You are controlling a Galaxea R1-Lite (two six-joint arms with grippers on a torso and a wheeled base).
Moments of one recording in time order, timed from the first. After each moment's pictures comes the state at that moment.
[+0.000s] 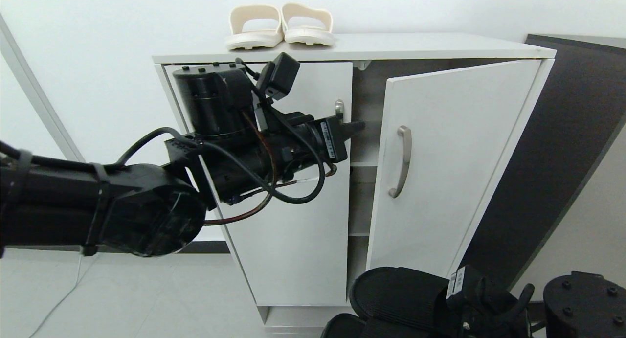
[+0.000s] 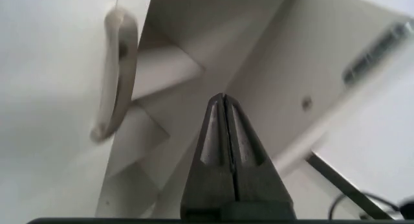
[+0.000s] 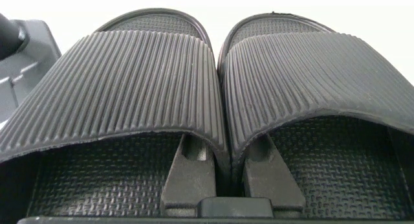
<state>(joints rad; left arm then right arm) -0.65 1.78 -1.15 -0.72 -0.28 -0.34 0.94 1.56 -0.26 -0.93 0.08 0.02</state>
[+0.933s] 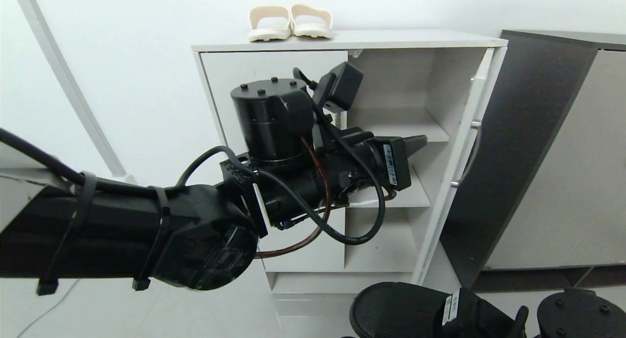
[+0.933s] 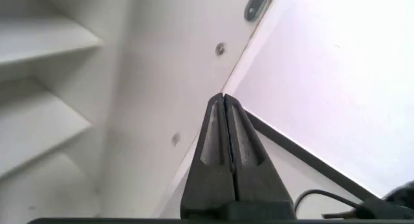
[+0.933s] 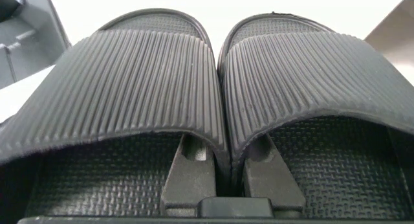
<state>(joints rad) -0.82 1.85 -1.17 -0.81 -0.27 -0.32 0.97 1.58 -0.23 -0.94 0.08 -0.02</state>
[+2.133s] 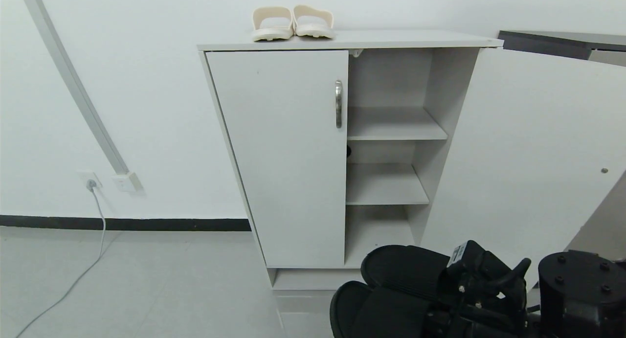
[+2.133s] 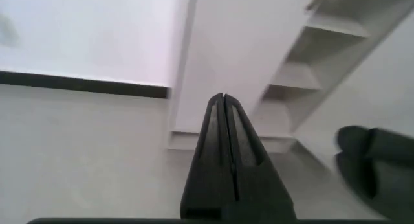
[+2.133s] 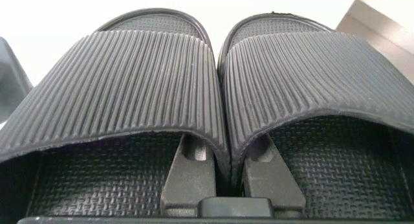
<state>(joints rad) -0.27 0.57 -0.63 0.21 0.23 -0.21 0.85 1.57 -0.30 -0.94 0.04 -0.01</state>
